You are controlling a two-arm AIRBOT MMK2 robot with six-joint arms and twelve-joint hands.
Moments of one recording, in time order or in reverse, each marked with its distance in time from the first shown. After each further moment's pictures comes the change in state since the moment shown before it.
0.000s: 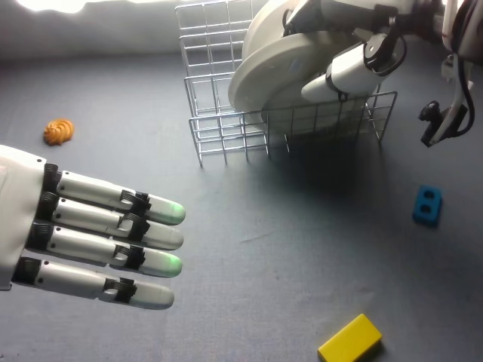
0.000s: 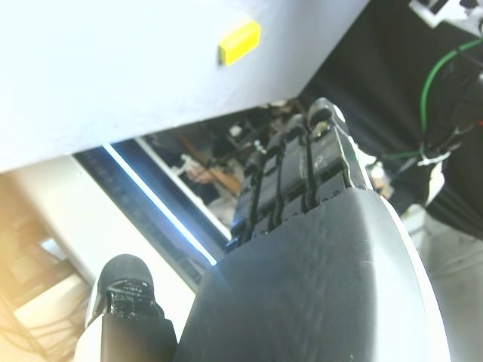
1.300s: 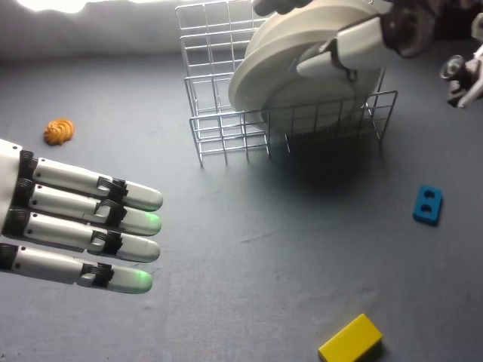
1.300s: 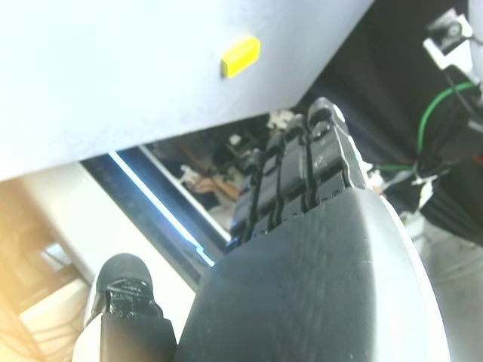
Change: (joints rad) left arm 0.003 0.008 0.044 0.003 -0.024 0.007; right arm 0.093 0.174 -0.230 -0.244 0.012 -0.015
